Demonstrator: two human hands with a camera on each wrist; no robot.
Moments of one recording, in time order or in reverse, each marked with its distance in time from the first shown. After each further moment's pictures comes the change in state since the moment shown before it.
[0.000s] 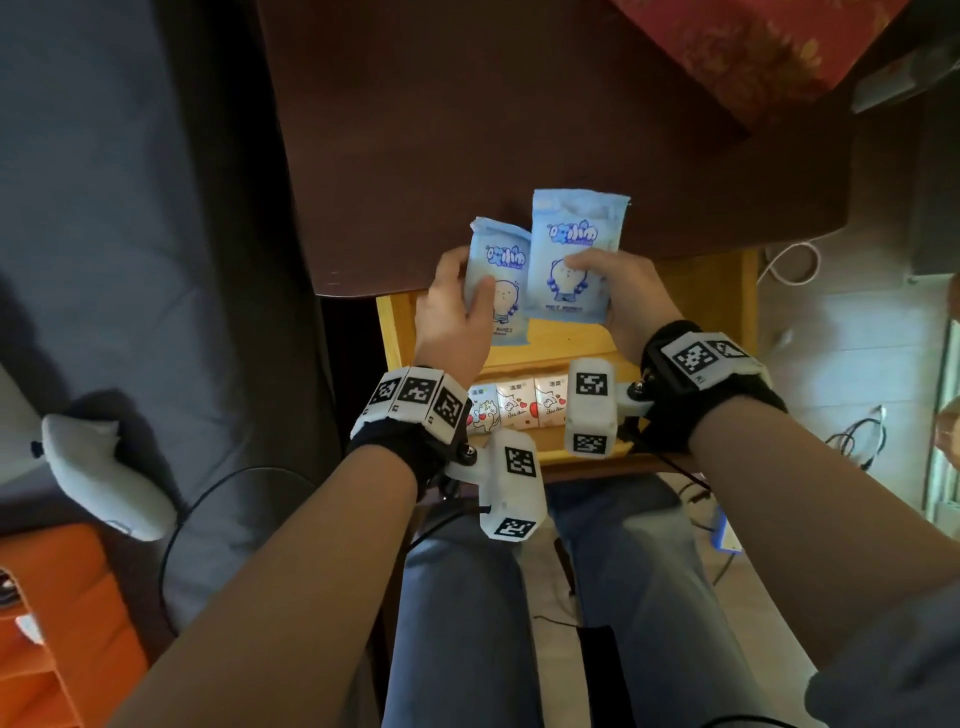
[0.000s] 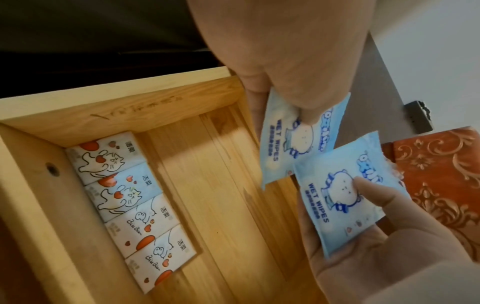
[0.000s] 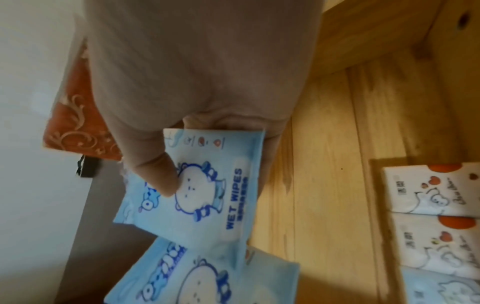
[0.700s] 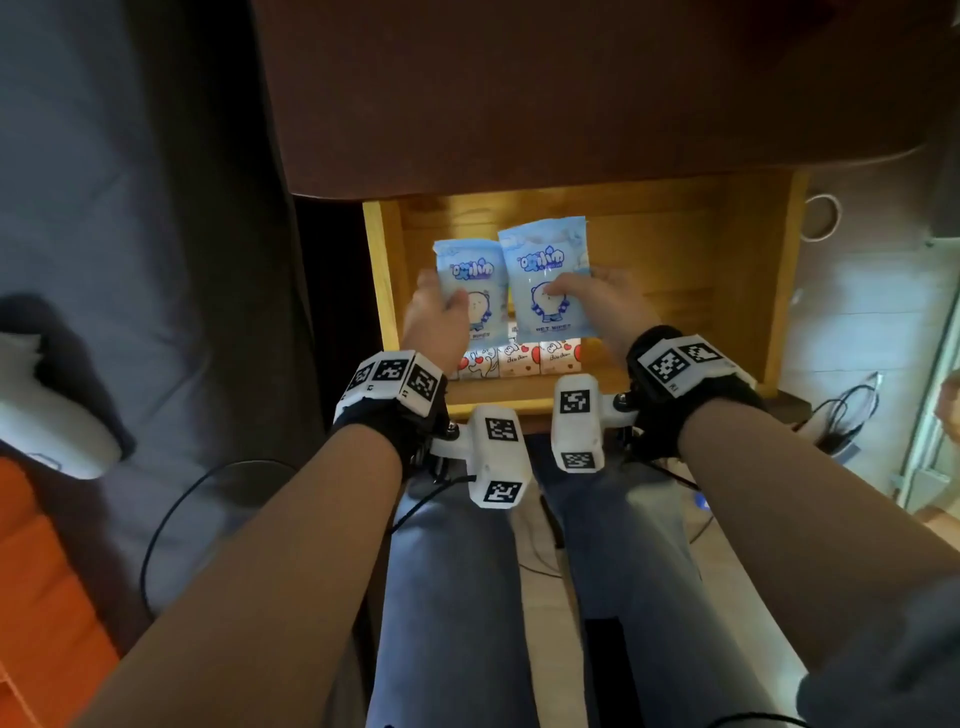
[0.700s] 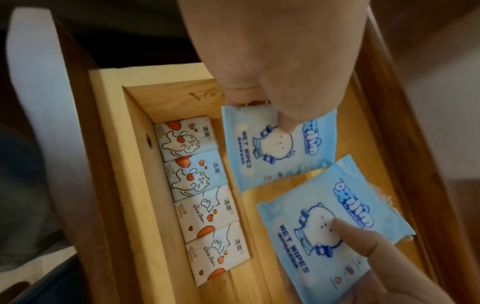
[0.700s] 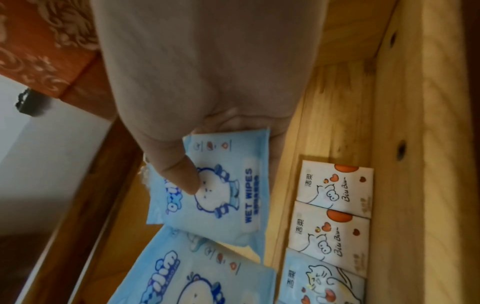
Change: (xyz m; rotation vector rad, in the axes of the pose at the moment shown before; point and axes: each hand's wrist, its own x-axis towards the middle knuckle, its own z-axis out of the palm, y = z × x) left_hand -0.027 -0.077 0.017 -0.019 -0.082 -0.405; right_hand -0.008 0.076 0.005 -0.286 -0.014 0.157
